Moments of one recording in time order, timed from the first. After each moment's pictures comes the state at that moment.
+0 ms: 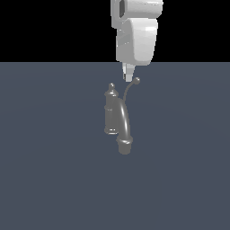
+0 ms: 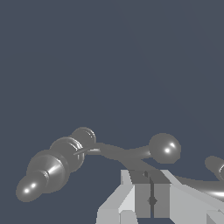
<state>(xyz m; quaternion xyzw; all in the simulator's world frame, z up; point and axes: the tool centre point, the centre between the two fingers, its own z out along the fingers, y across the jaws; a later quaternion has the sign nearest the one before) -0.070 -0.034 0.251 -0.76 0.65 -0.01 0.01</state>
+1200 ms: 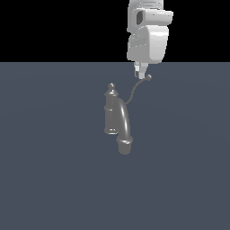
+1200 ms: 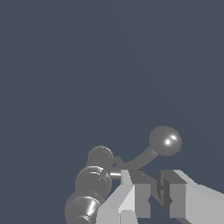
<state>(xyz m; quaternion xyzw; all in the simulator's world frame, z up) -0.014 -0.077 0.252 -0.76 0.65 -0.01 0.01</state>
